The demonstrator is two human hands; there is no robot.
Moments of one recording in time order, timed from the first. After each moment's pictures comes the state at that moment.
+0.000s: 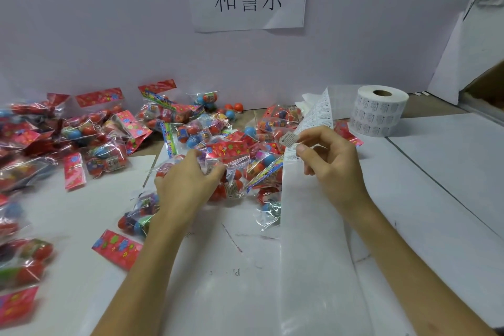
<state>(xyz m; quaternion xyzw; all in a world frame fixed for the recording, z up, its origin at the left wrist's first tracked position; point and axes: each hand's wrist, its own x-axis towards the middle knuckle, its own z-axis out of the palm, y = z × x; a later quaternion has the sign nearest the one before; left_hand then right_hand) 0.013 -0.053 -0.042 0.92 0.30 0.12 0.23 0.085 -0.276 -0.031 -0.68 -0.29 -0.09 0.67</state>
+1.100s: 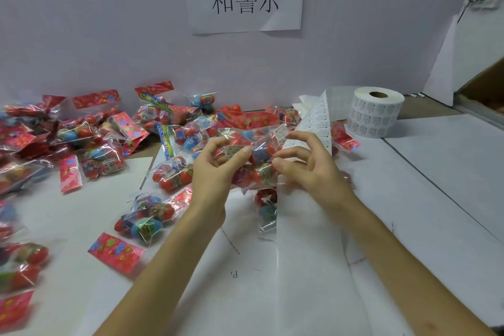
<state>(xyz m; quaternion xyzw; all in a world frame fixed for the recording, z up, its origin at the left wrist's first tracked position) 0.021 -0.097 -0.041 0.60 0.12 0.23 0.76 0.089 -0.266 -0.044 -0.66 -0.26 0.10 0.70</state>
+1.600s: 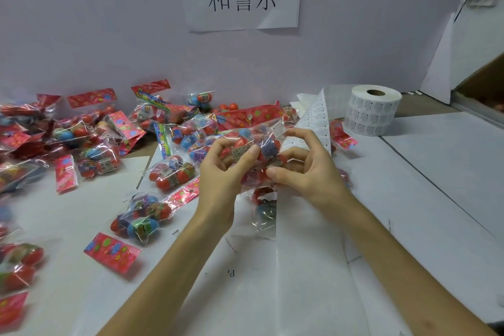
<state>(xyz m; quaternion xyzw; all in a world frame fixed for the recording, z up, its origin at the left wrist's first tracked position) 0.015 -0.116 -0.038 0.59 0.09 0.22 0.77 0.089 -0.265 -0.049 -0.66 -0.28 0.08 0.70</state>
